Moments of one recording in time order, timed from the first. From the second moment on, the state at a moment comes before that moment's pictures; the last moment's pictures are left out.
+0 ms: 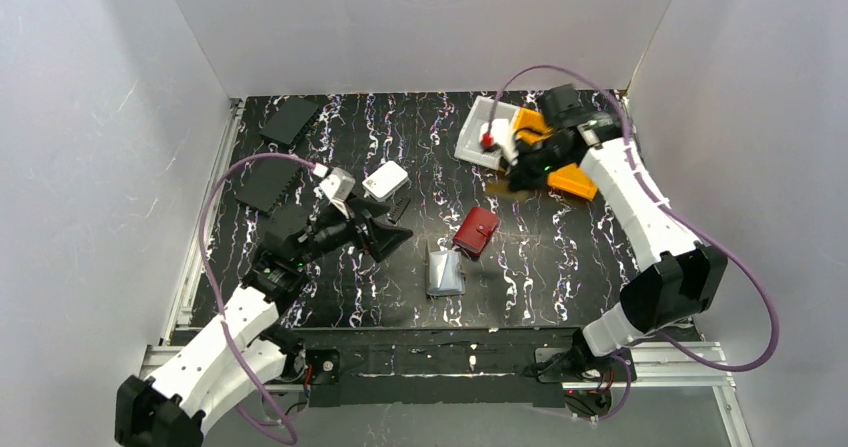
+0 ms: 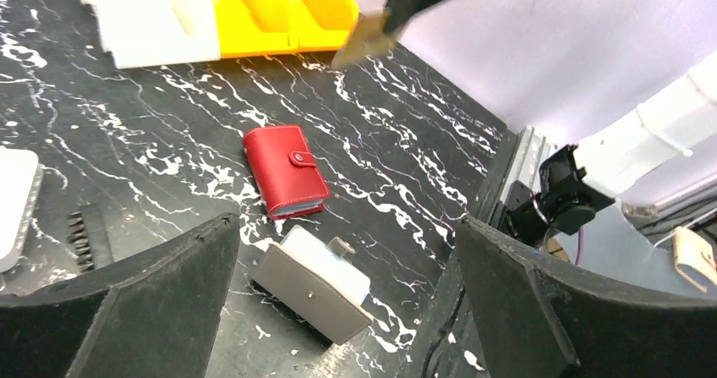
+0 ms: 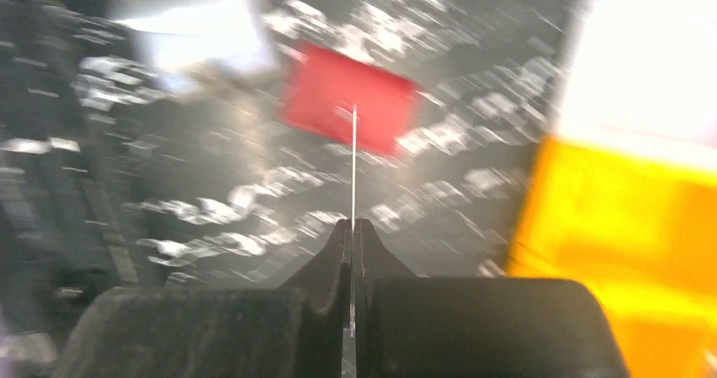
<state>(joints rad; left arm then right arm) -0.53 0.82 0.52 0.24 0.53 -0.36 0.44 1.53 1.58 -1.21 -0.59 -0.91</state>
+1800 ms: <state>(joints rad) -0.50 0.81 0.60 -0.08 0.46 -0.27 0.27 2.46 2.28 -0.72 -0.32 -0.85</state>
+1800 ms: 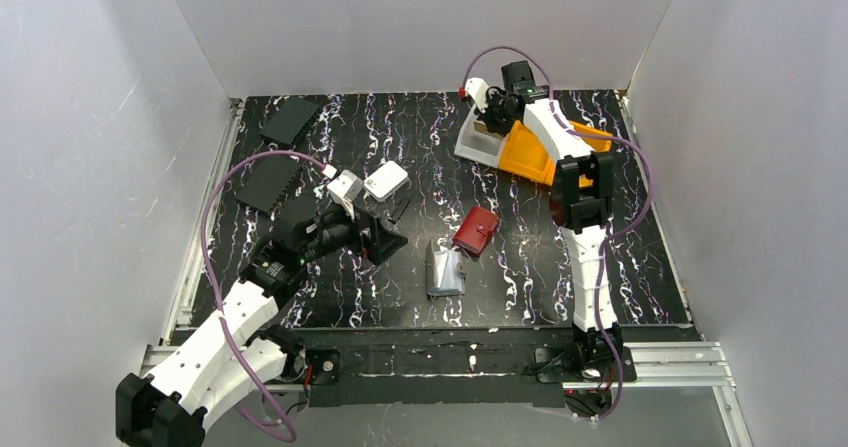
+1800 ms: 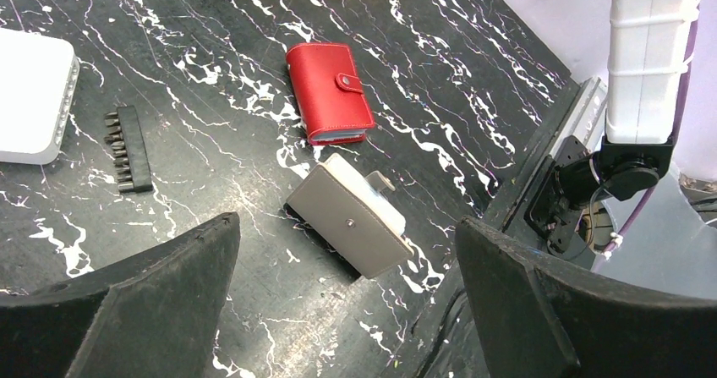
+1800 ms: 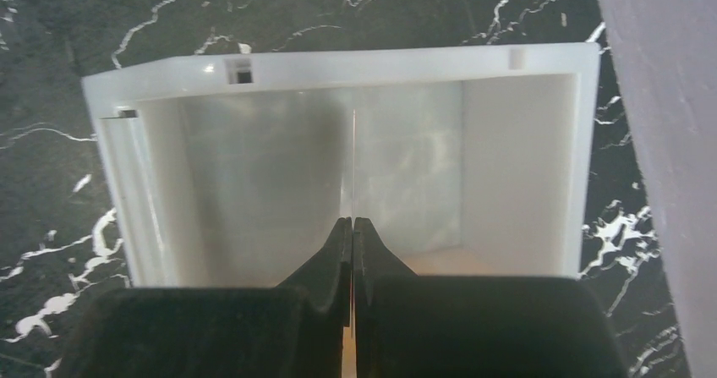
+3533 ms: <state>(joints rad) -0.50 0.74 0.54 -0.08 0.46 -0.33 0.35 2.45 2.25 -0.81 -0.35 -0.84</state>
